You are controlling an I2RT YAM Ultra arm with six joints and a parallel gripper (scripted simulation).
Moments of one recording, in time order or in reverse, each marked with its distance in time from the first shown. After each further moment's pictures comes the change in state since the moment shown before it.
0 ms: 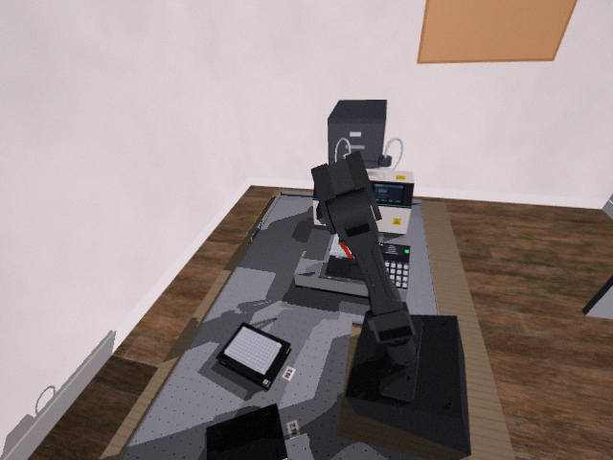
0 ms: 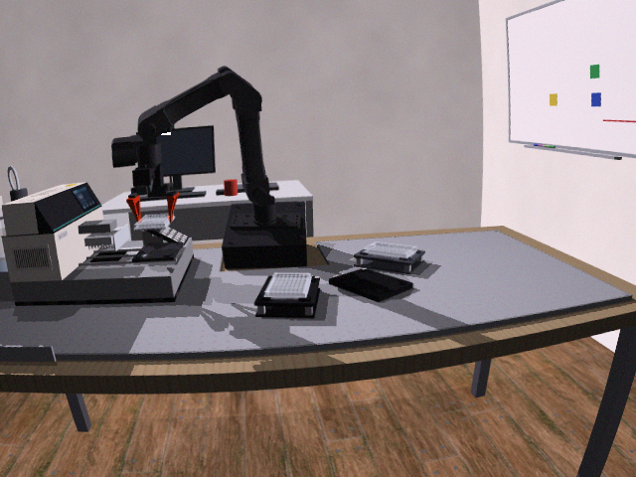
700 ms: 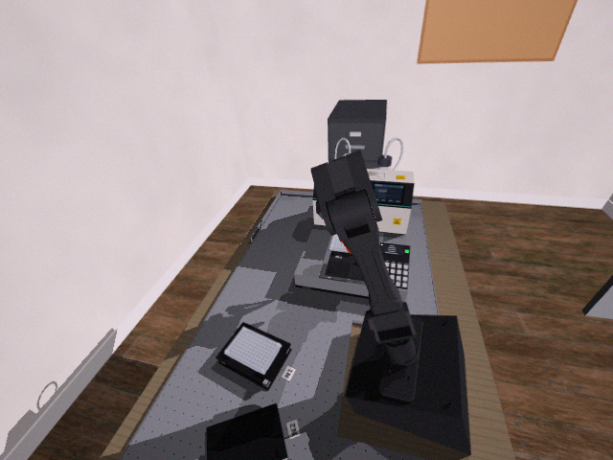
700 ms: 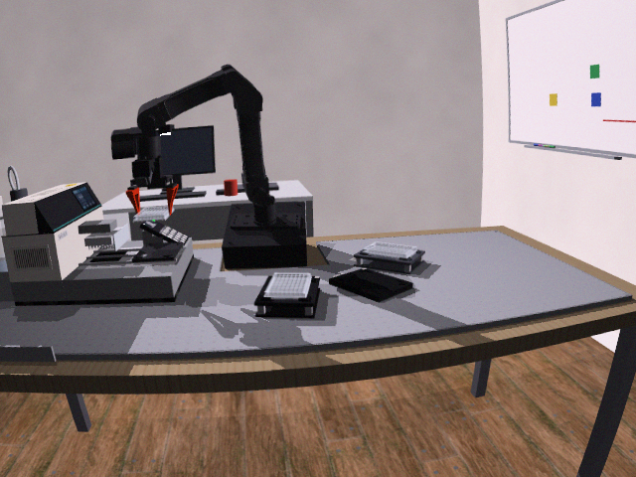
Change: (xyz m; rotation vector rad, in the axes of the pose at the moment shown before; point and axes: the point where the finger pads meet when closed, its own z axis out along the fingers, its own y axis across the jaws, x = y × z) arm 0.000 0.000 -0.021 0.000 0.000 0.000
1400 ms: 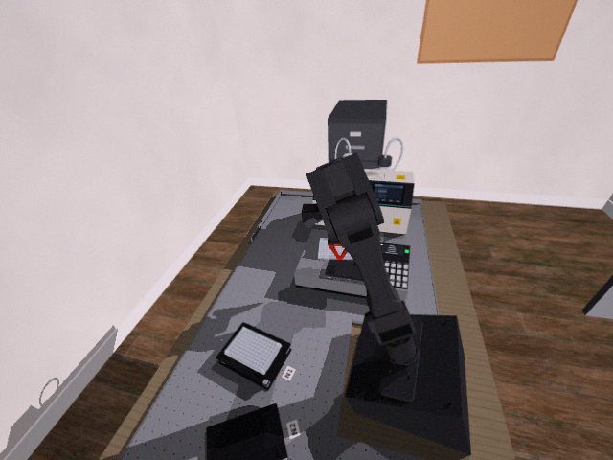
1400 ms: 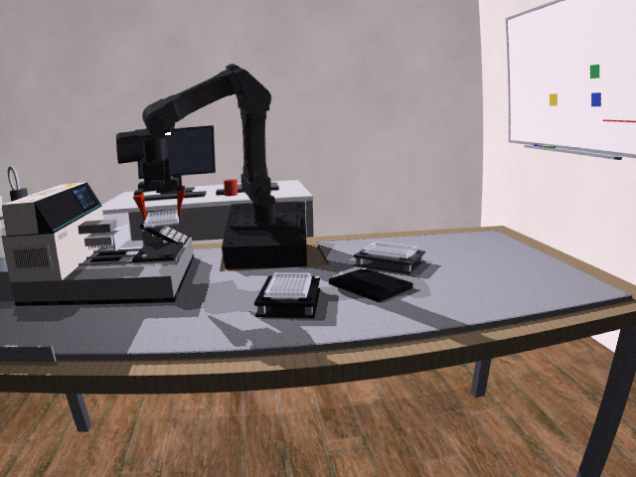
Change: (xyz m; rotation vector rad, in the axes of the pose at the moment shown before) arm -0.035 0.028 0.007 -0.023 -0.001 -0.157
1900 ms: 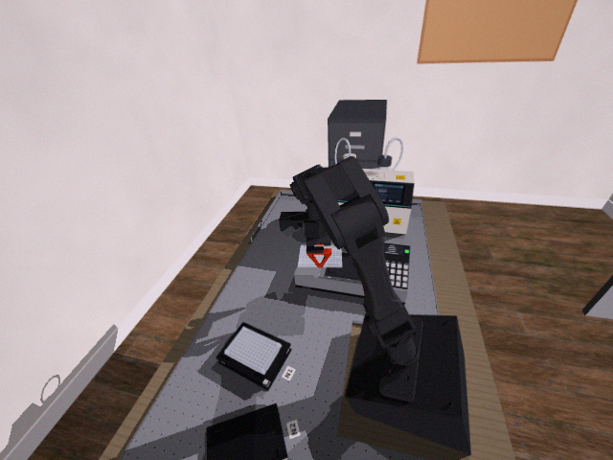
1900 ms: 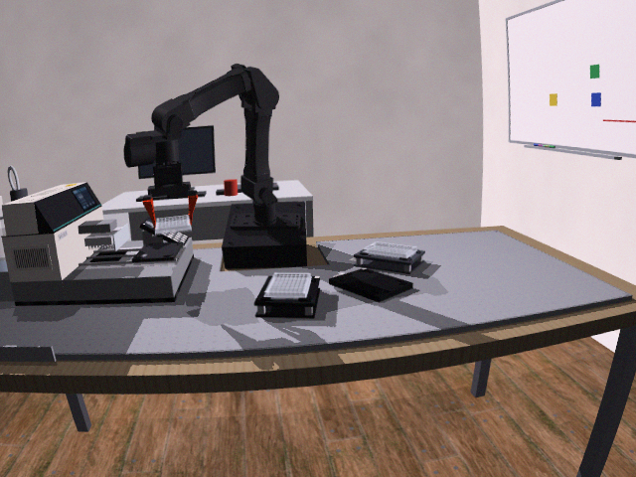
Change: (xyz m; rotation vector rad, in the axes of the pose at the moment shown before) arm -0.058 0.028 0.007 0.001 0.001 -0.033
